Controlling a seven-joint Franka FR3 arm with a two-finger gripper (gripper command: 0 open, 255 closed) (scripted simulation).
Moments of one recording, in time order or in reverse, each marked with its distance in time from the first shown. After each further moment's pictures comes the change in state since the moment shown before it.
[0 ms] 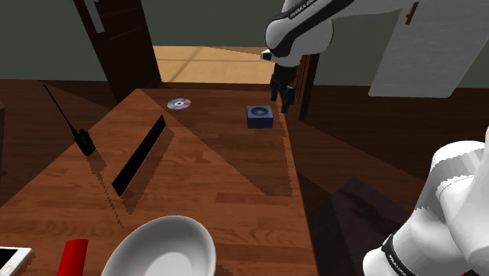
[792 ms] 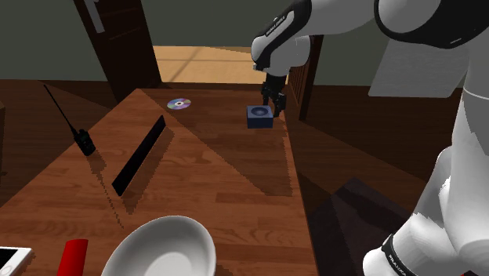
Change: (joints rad) arm -0.082 0.269 0.039 0.167 0.205 0.035 -0.254
